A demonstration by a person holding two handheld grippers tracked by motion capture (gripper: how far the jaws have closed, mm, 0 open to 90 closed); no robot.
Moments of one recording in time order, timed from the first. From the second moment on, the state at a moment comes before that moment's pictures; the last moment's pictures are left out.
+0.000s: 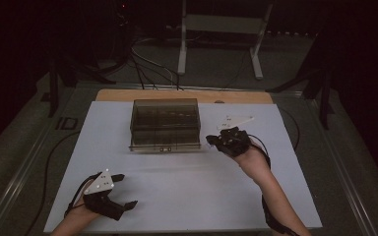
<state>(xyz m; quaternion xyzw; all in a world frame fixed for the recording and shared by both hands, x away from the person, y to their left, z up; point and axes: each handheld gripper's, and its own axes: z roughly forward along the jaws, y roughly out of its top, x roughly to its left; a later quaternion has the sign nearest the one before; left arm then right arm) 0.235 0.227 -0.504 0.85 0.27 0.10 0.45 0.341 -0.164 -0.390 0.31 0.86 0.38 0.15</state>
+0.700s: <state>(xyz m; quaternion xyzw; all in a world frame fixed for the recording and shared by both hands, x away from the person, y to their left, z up) 0.235 0.227 -0.503 0.85 0.27 0.10 0.45 0.358 -0.103 -0.394 0.28 0.86 0.40 0.14</state>
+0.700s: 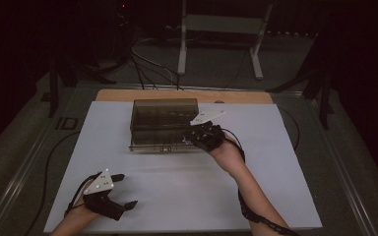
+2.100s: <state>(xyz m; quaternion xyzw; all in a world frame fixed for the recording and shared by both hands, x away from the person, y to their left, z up) 0.234 0.227 -0.502 0.84 0.27 0.09 0.45 0.384 0.014 -0.403 0.23 0.87 0.40 0.14</state>
